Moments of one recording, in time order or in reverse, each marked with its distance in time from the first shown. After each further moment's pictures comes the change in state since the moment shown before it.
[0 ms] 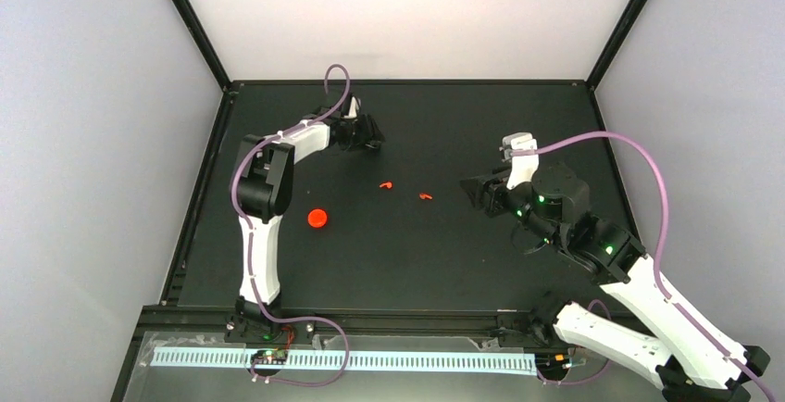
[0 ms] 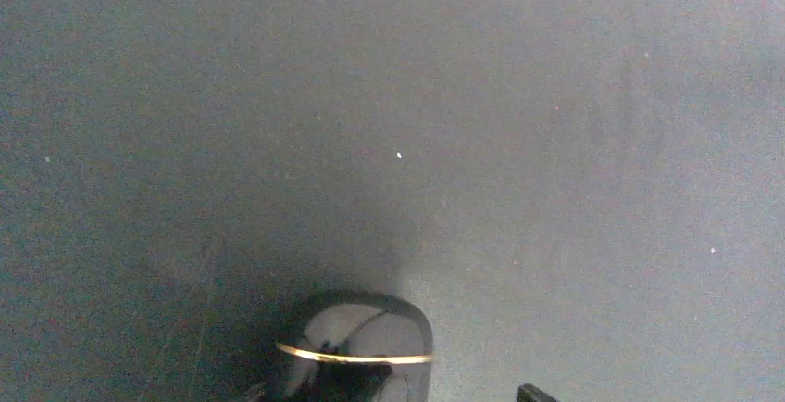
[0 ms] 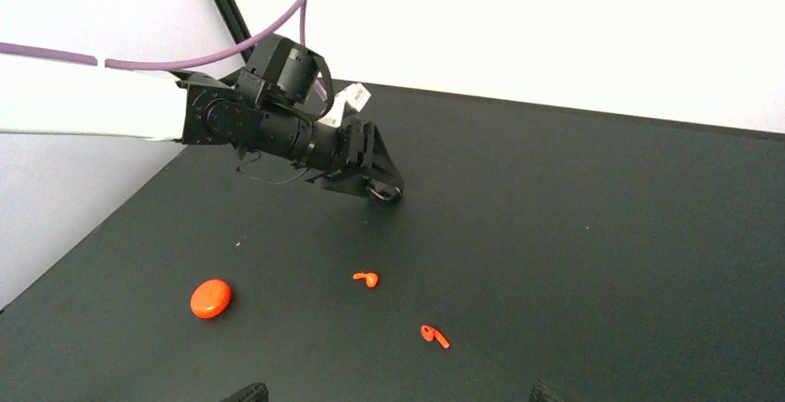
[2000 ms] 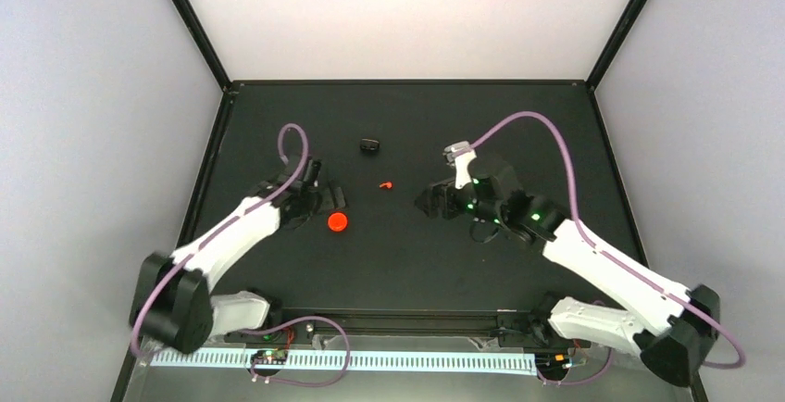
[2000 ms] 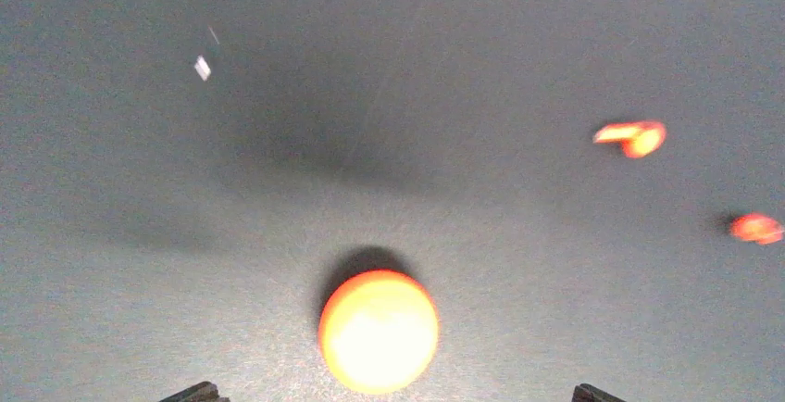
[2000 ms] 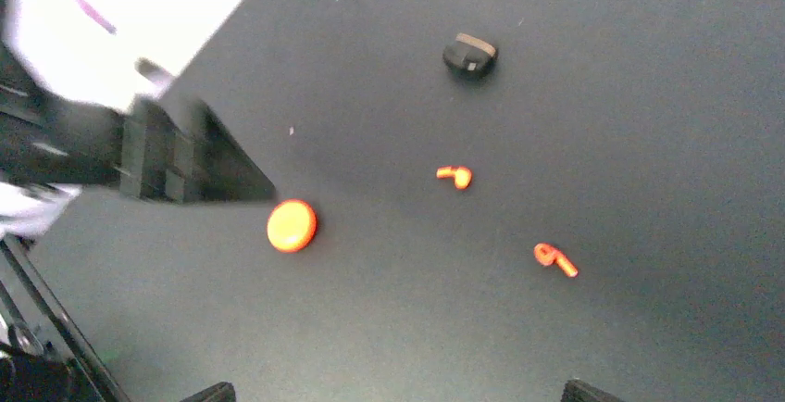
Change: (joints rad) left arm -0.105 -0.864 -0.797 -0.280 -0.288 -0.049; right arm -0.002 0.238 -0.113 0.168 -0.215 0.106
